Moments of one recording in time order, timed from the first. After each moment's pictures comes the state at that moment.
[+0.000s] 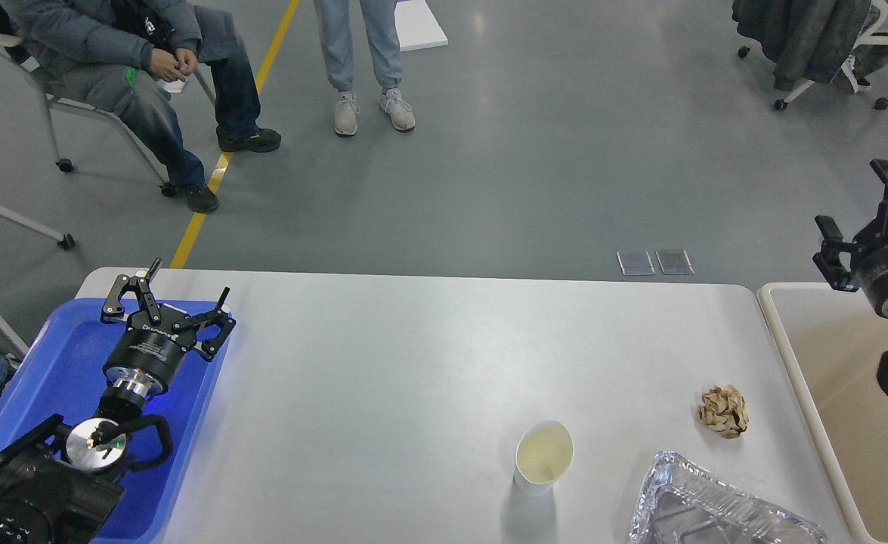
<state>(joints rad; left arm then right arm) -0.51 0.28 -1.02 -0.35 -0.22 -0.79 -0.19 0.67 -0.76 0.56 0.83 -0.08 0.04 0.54</state>
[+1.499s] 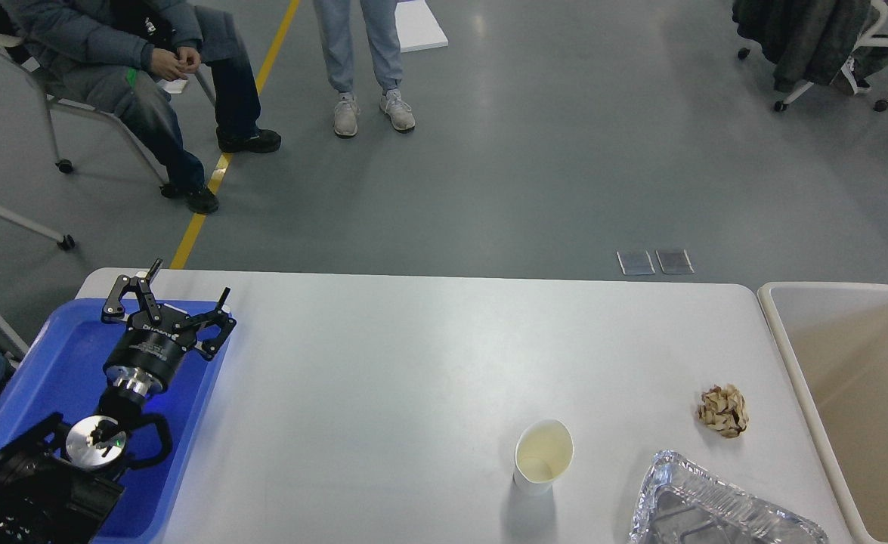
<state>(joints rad) -0.51 0.28 -1.02 -0.35 -0.22 -0.79 -0.19 1.98 -1.12 -0.52 0.96 -0.92 0.70 0.48</state>
